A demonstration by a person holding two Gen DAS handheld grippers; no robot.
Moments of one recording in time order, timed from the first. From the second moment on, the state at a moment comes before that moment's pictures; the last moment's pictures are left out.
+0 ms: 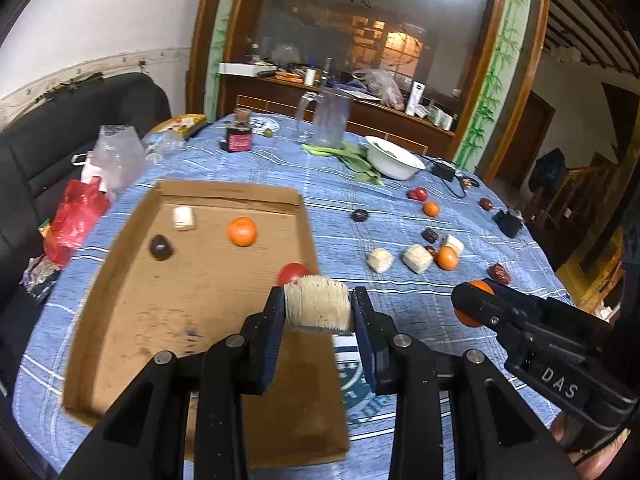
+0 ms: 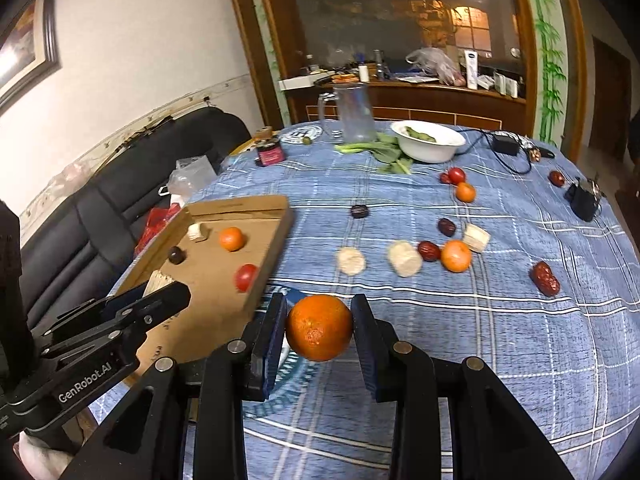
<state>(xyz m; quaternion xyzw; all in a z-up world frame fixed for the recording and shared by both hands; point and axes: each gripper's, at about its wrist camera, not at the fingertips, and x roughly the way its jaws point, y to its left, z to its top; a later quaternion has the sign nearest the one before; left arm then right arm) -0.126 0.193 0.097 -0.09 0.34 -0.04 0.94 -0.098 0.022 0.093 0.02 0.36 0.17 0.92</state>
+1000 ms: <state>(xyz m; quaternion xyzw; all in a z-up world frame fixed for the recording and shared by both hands) -0.057 0.306 0.066 -0.04 0.41 0.05 0.91 -0.023 0.163 0.053 -0.01 0.43 0.23 0.87</state>
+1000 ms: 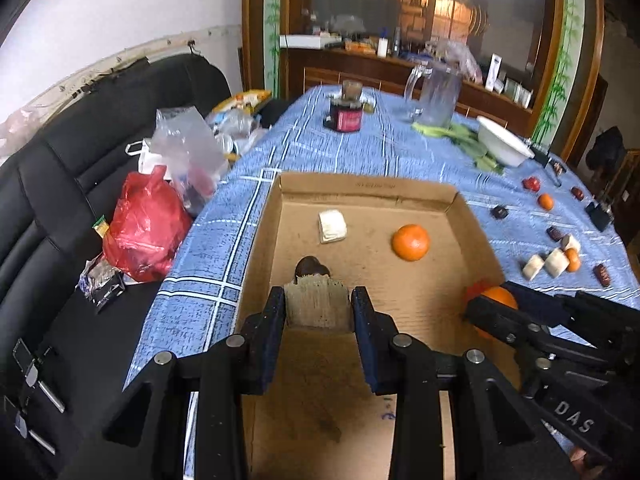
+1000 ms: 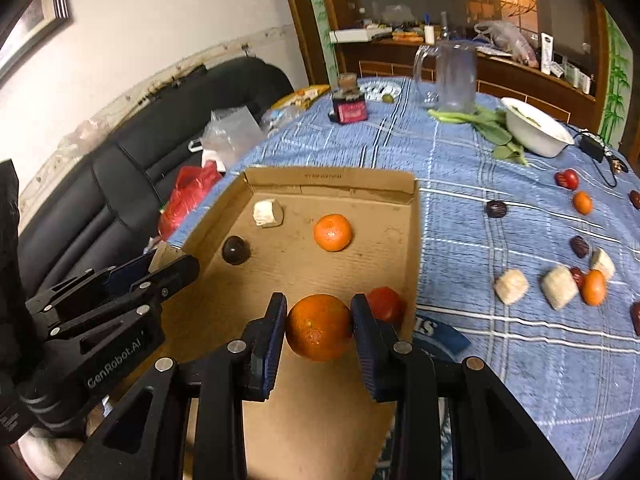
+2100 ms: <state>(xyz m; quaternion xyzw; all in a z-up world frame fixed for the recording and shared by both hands) -0.023 0.318 0.049 -0.06 0.48 0.07 0.87 0.013 0.173 0.036 0.00 0.47 0.23 0.85</state>
